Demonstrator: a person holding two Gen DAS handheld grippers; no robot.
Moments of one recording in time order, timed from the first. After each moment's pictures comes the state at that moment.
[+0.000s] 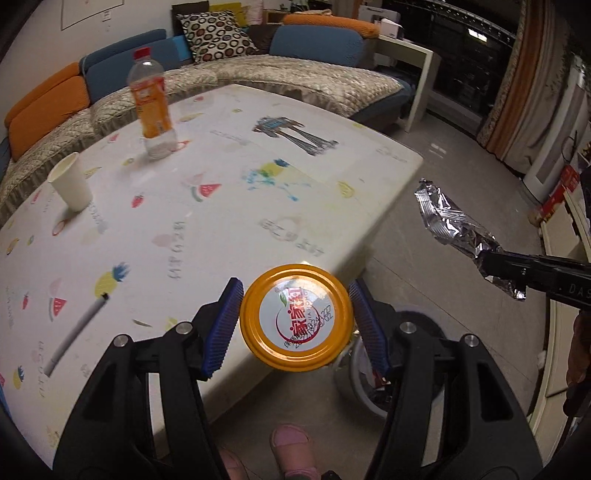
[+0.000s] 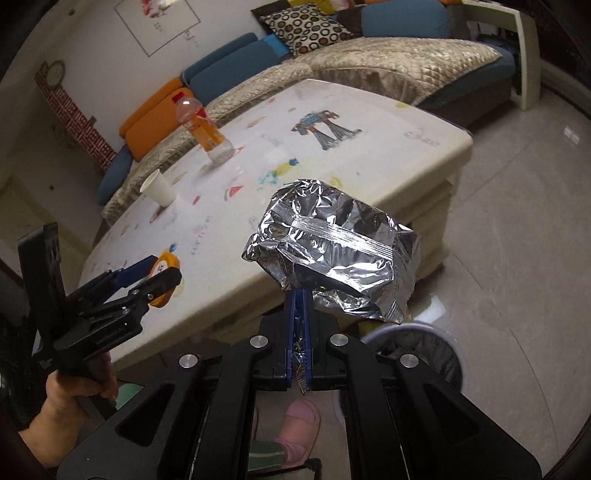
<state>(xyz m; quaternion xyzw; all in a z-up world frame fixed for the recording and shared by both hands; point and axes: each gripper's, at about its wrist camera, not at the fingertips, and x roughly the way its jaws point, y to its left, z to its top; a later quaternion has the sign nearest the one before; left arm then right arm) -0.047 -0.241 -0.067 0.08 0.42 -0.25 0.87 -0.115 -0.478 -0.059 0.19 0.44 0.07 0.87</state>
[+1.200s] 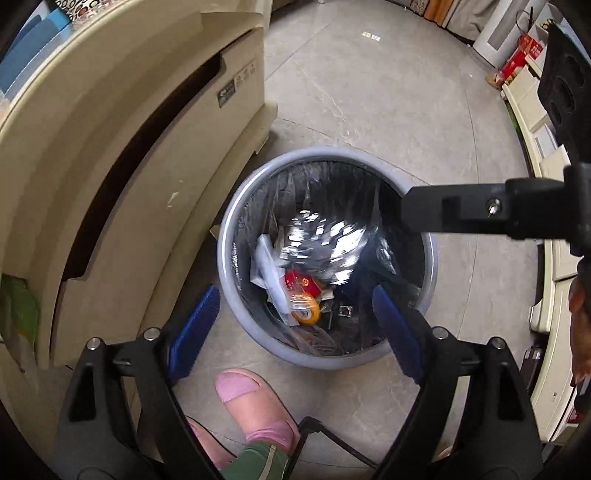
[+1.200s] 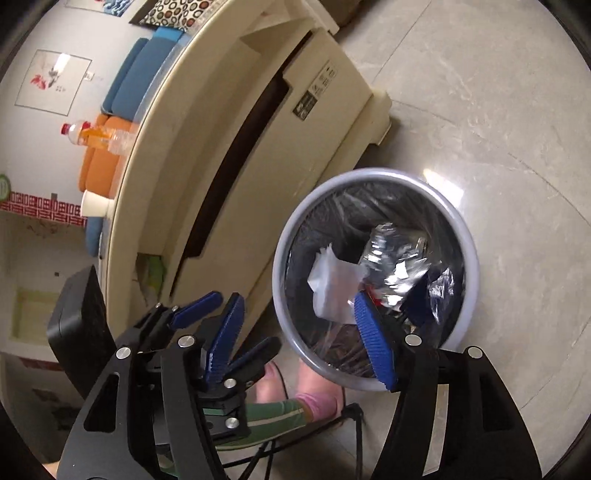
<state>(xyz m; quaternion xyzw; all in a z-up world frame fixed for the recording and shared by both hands) -0.116 -0.378 -0.251 0.21 0.55 -0.34 0.73 -0.174 -0.561 -0.244 0.39 0.52 0.02 0.76</state>
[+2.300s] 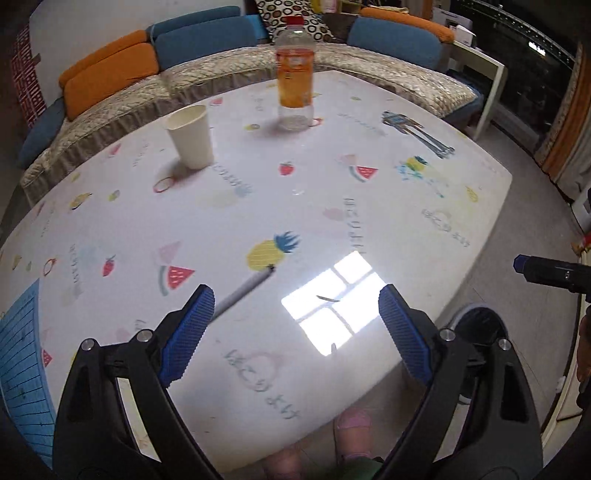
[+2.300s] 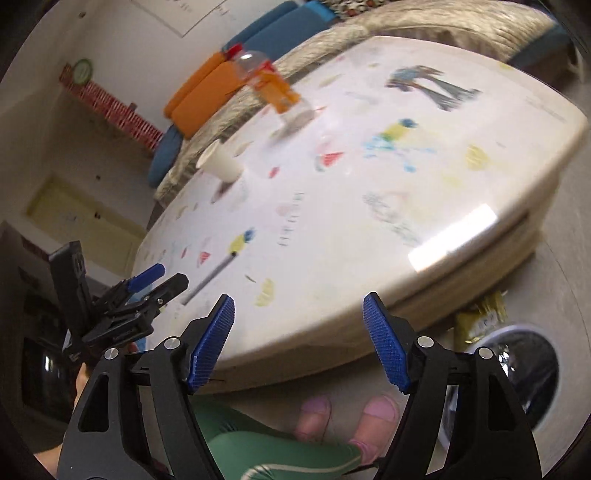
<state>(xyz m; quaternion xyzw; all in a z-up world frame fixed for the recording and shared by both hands) 0.001 -0.076 -0.062 0.06 0.45 -0.11 0.89 -0.027 -0.361 -0.070 0.23 0.47 0.20 0.83</state>
